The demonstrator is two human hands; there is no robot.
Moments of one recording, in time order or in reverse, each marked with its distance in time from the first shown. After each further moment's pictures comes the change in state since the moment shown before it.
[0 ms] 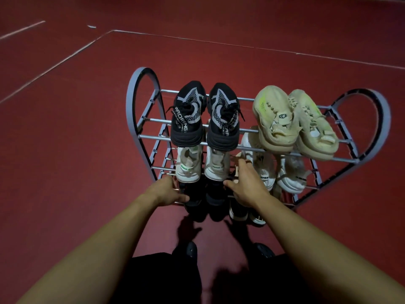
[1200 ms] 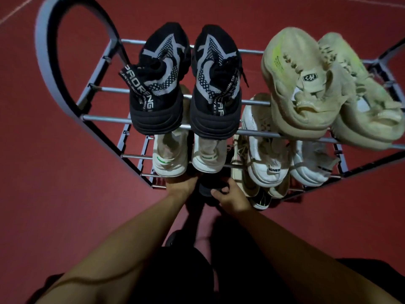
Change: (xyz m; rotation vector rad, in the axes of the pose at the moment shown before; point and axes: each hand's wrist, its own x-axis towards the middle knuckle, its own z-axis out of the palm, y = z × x) left_hand 0.113 0.026 0.125 -0.148 0.066 -0.127; right_hand 0.028 0.075 0.146 0.626 -0.210 0.433
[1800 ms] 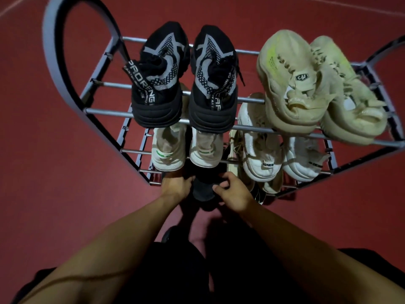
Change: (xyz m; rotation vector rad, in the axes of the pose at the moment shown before) left_hand -0.033 -0.007 -0.008 0.033 0.197 0.035; right_hand -0.023 -0.018 -0.026 -0.105 -0.065 -0.074
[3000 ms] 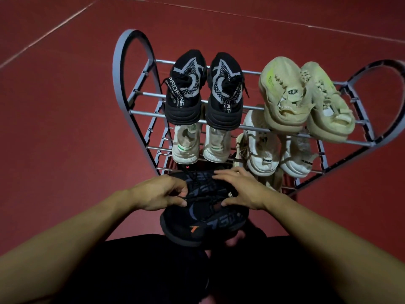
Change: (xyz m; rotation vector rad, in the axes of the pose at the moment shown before) left_hand -0.079 -0.034 -0.142 0.188 -0.517 0.691; right_hand -0.060 -0.050 -0.046 -0.853 -0.258 -0.590
